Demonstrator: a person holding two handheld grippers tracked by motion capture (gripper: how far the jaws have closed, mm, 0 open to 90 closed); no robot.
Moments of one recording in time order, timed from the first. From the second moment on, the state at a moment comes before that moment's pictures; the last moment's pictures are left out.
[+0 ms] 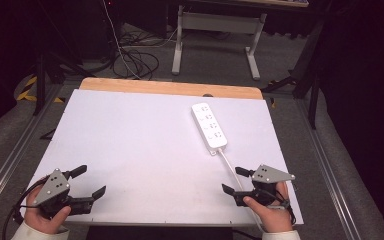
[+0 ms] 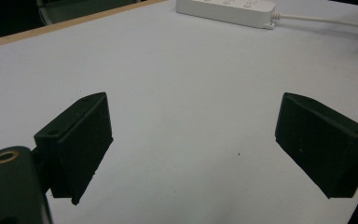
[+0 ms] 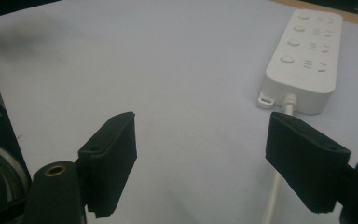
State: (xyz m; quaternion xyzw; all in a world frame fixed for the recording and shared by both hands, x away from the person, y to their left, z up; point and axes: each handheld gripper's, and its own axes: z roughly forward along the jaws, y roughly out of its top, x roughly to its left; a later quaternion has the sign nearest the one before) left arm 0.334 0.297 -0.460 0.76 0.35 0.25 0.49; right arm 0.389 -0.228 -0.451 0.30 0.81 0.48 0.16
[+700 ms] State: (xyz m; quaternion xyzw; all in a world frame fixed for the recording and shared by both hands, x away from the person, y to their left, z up) left arm 0.336 0.298 -0.468 0.77 0.35 0.25 0.48; right arm 0.373 -0.238 -0.484 0.31 0.81 0.47 0.15
